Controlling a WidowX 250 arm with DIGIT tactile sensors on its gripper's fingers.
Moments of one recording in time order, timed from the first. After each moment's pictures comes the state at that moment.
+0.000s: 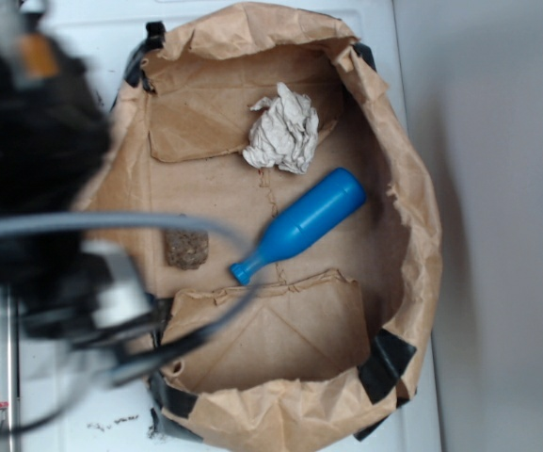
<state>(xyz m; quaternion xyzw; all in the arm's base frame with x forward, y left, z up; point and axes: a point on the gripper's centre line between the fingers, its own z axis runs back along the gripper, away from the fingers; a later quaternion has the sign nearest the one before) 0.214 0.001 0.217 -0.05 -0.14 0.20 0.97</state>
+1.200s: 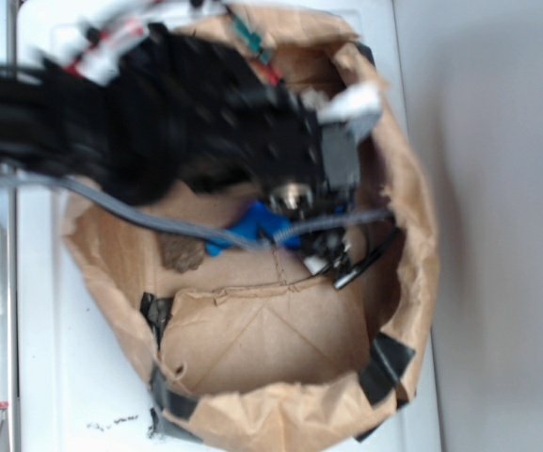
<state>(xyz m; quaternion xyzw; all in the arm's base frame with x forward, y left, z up) 0.296 0.025 0.025 -0.01 -0.08 0.28 0.96</state>
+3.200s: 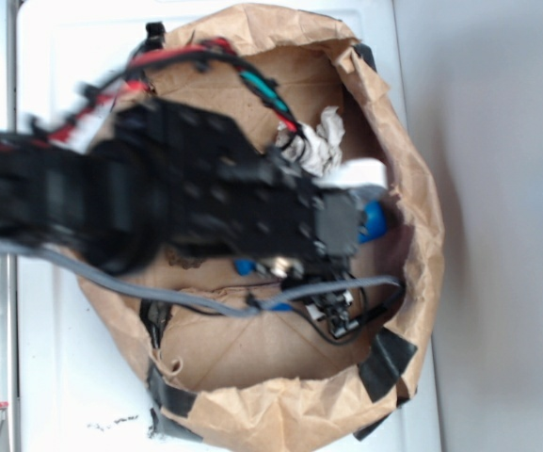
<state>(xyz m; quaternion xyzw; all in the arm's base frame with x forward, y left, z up) 0.303 -0.006 0.028 0.01 -0.10 0.20 0.97</state>
